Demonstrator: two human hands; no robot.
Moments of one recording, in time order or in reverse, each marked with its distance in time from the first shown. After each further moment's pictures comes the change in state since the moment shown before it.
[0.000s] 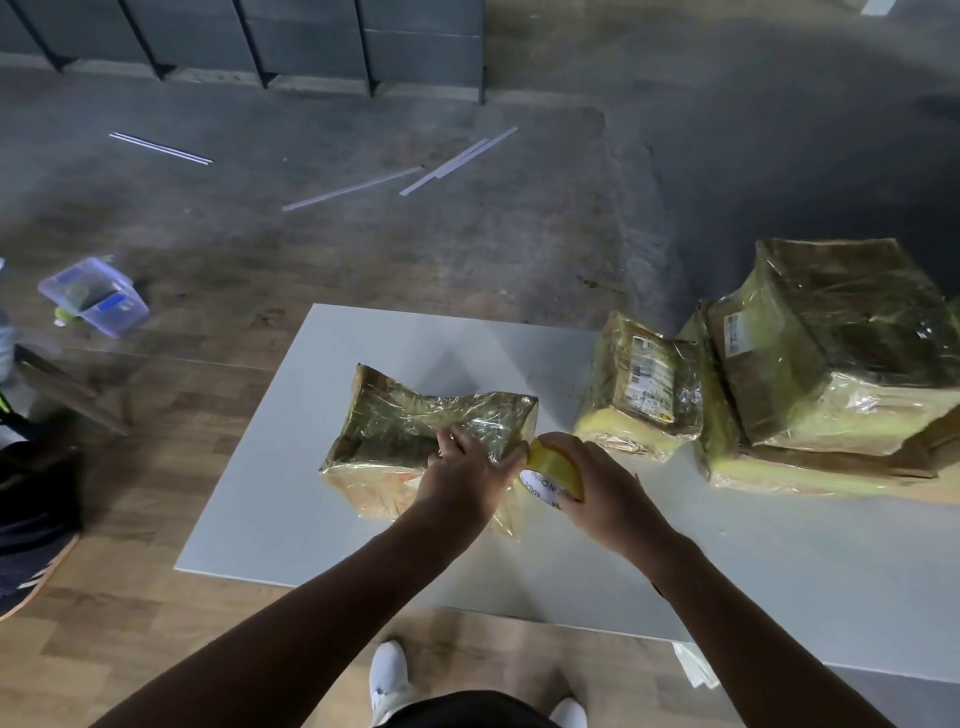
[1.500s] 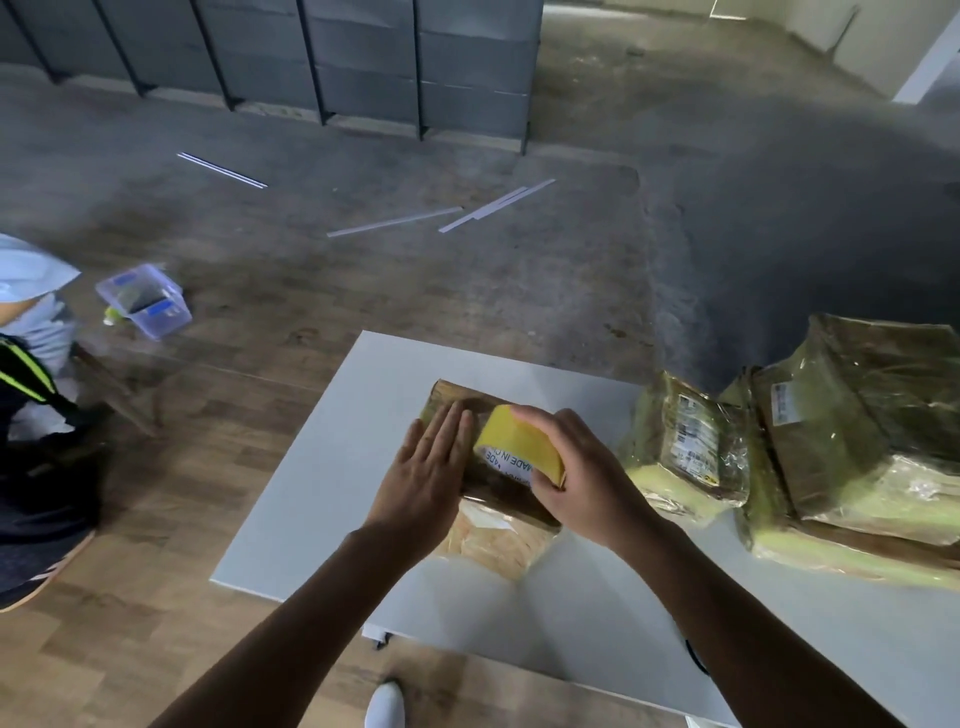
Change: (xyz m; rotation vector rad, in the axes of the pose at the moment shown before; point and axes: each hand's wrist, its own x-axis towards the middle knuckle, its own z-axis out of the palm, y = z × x) left_hand -0.022 -0.104 0.026 -0.156 0.619 0.044; right_hand 0.062 -0.089 -0.014 0.092 0.119 -0.433
